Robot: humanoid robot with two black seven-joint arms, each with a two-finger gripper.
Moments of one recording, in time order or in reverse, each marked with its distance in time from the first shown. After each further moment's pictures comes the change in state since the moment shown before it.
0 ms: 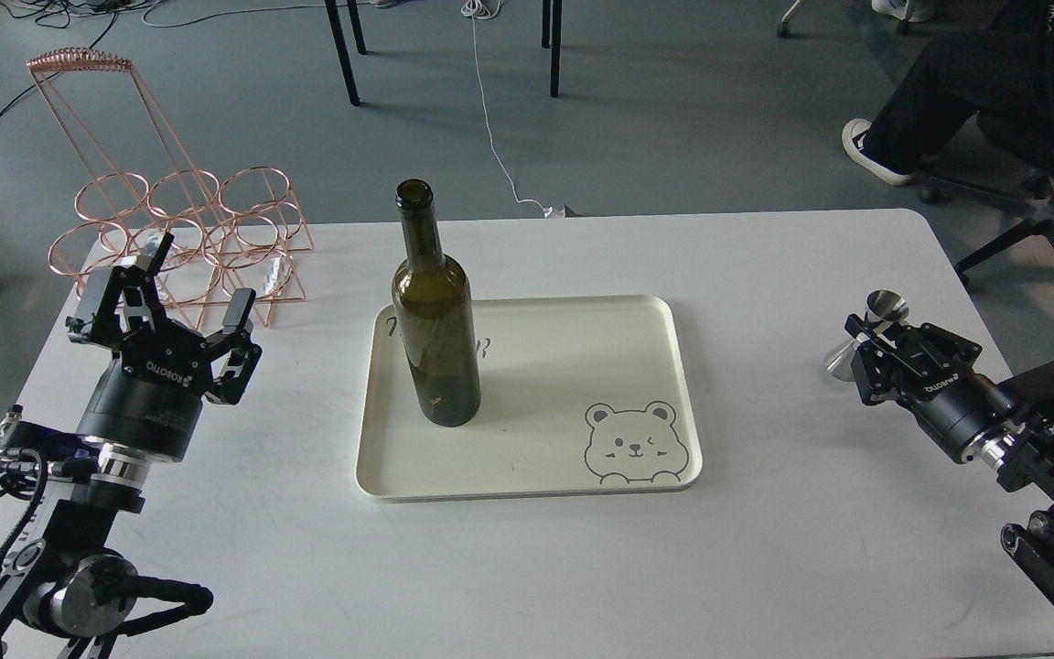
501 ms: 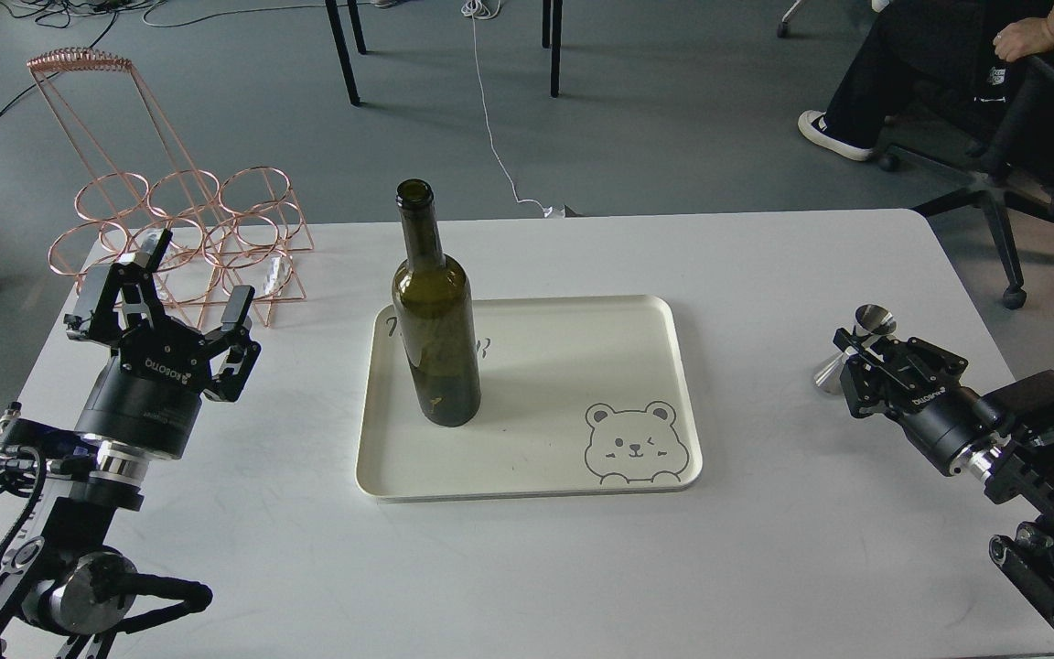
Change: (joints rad) left arm -0.003 0.000 -0.003 0.000 0.000 0.001 0.000; right arm -0.015 0.012 -0.011 -0.007 0.006 0.000 0.000
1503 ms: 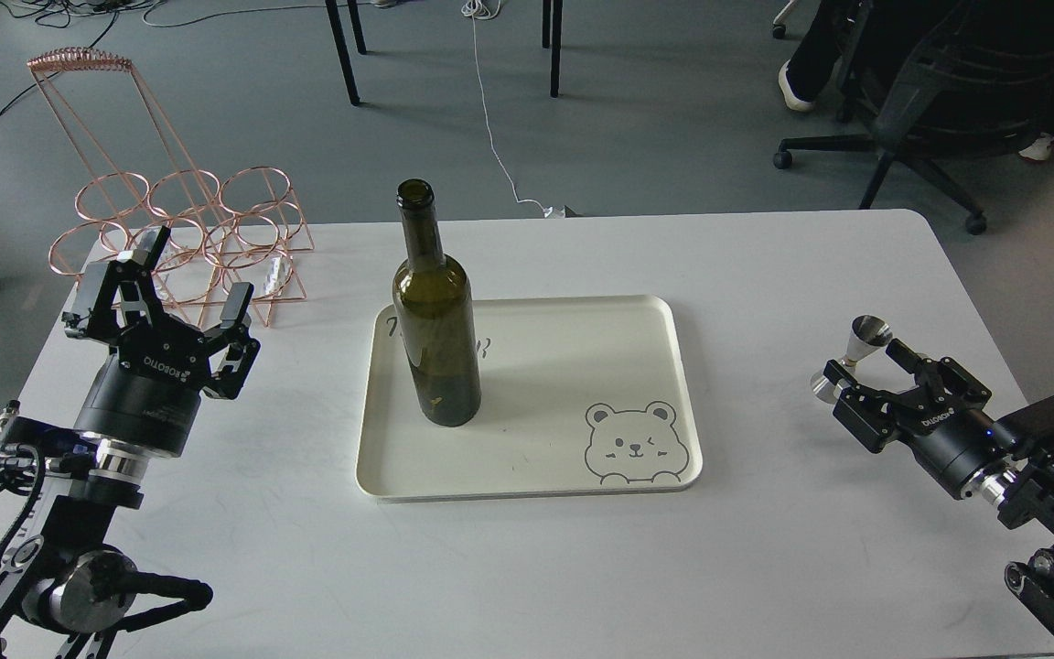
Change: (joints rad) left arm -0.002 -0.002 -0.002 -0.005 0.000 0.001 0.000; right arm -0.092 -0.059 0.001 0.120 0.043 0.004 0.000
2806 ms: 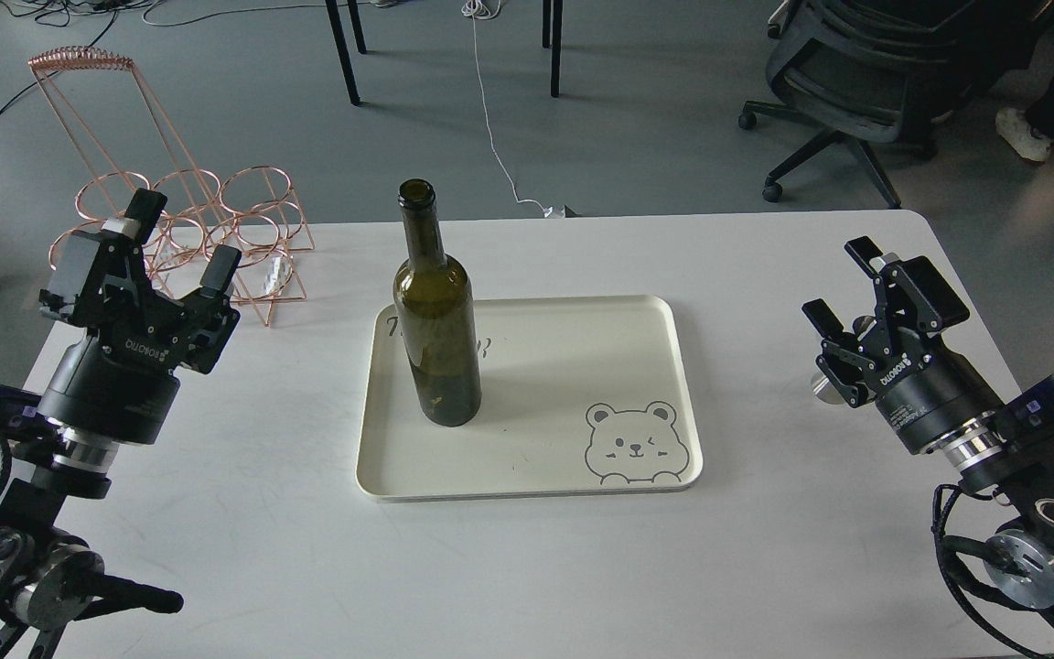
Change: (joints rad) left arm 0.006 0.129 0.005 -0.126 0.328 0.001 -0.128; right arm -0.075 -0.059 0.015 0.598 1.531 0.535 0.000
